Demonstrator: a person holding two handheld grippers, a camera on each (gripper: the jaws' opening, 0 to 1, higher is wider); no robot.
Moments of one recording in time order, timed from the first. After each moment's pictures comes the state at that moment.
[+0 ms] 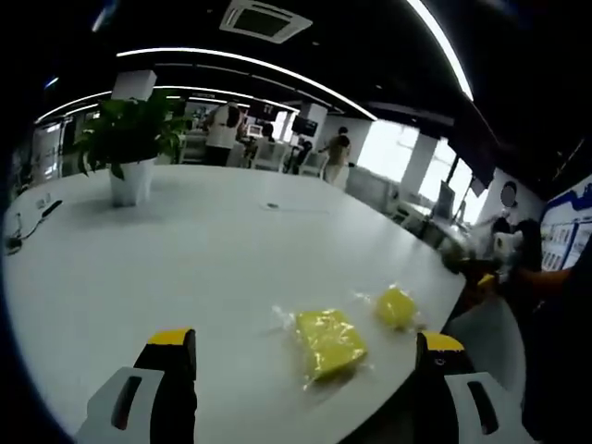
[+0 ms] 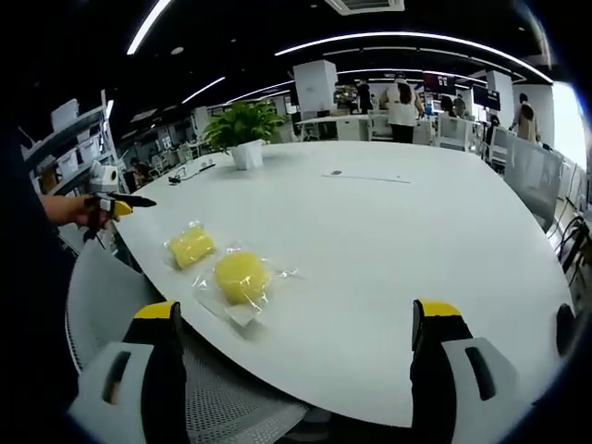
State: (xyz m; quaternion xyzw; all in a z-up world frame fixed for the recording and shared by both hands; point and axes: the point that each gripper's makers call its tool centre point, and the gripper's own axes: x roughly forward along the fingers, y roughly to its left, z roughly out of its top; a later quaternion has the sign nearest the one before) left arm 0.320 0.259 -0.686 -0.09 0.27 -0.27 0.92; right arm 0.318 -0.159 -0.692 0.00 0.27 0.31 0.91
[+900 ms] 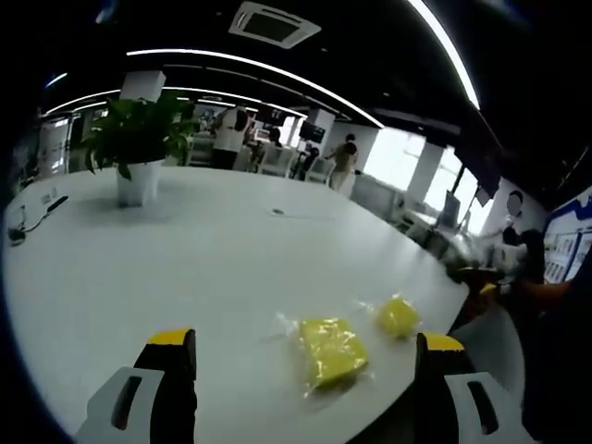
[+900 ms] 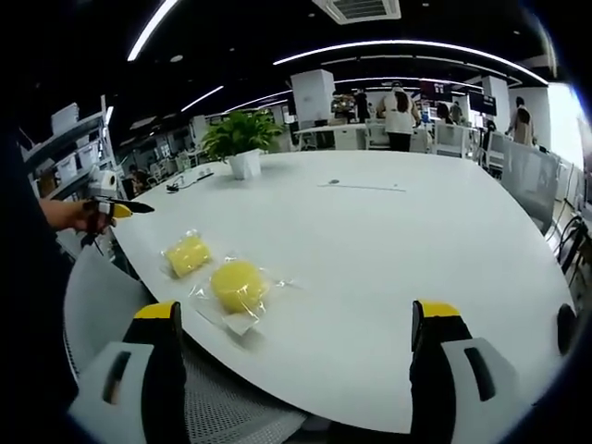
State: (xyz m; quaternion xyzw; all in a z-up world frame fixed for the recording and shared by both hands) left arm 0.328 0.265 -0.684 -0.10 0.26 -0.26 0.93; right arm 0.323 -0.158 -0.691 0.00 0.25 0.30 0.92
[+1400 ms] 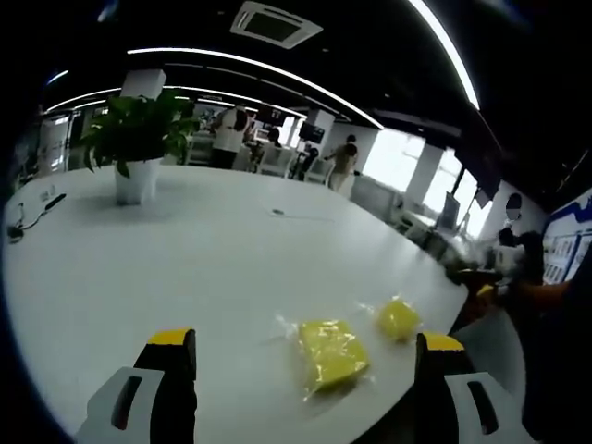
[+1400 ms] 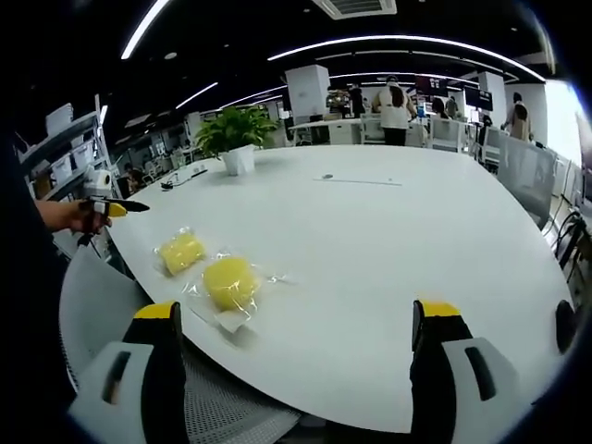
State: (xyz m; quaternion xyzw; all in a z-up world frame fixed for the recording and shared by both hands) left arm 0.334 0.264 -0.689 -0.11 0.26 -0.26 0.92; right arm 0.328 -0.164 -0.695 0.00 0.26 0.29 0.92
